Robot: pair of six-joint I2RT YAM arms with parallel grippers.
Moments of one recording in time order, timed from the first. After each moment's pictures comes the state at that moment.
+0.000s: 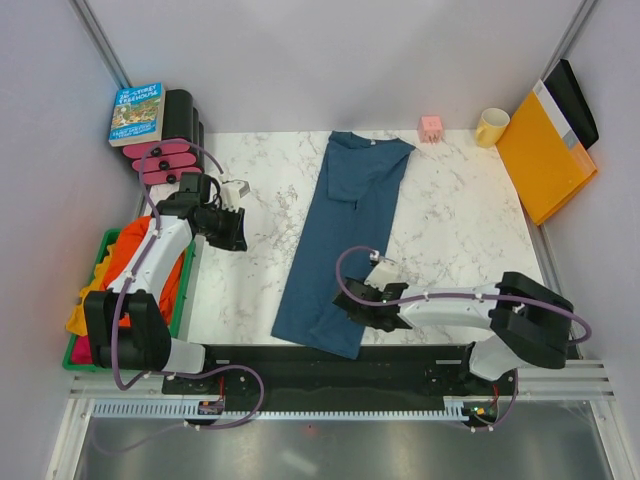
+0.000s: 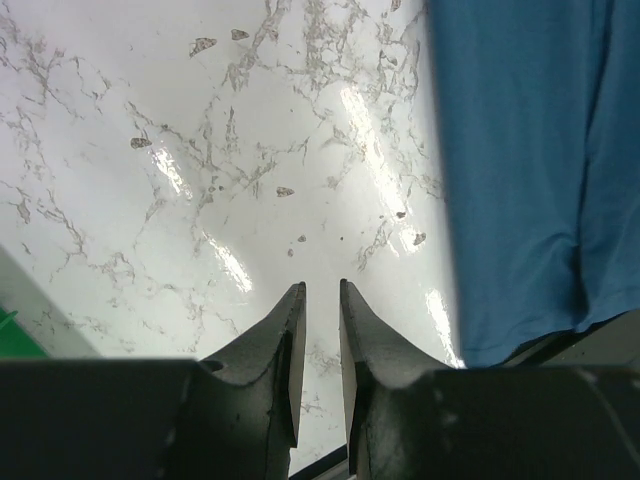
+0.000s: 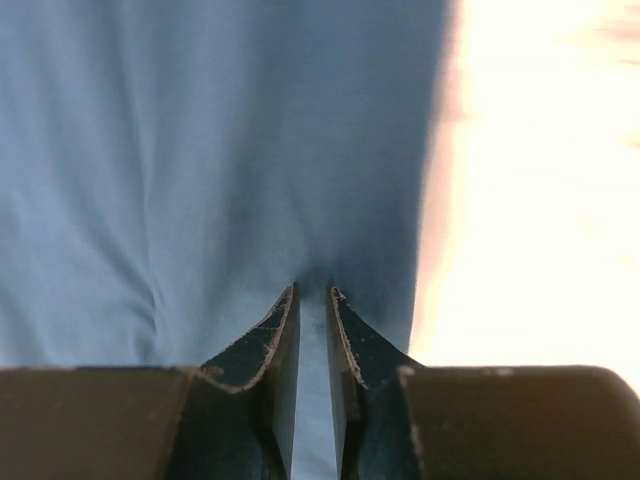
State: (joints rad) left arm -0.06 1.40 1.08 -0.79 0.39 0.23; right arm 1.13 1.52 0.75 -0.38 0.47 1.38
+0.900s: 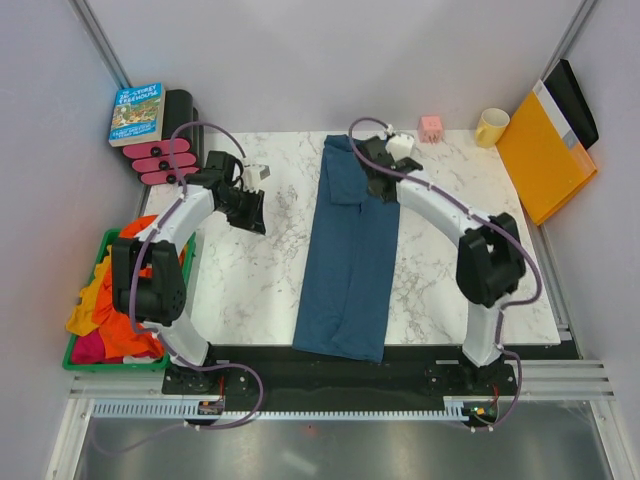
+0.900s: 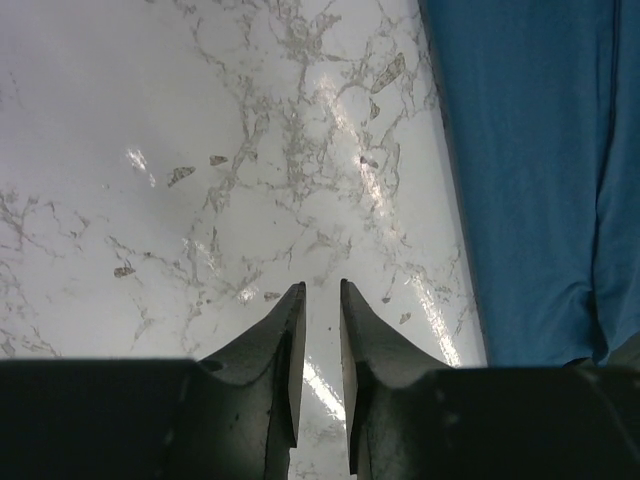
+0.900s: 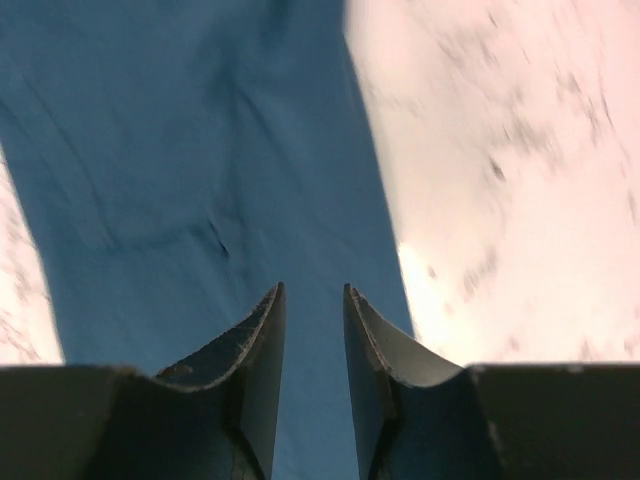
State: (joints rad) left arm -0.13 1.68 1.30 -0.76 0.42 0.18; right arm 0.56 1.84 1.52 -0.66 0.62 0.79
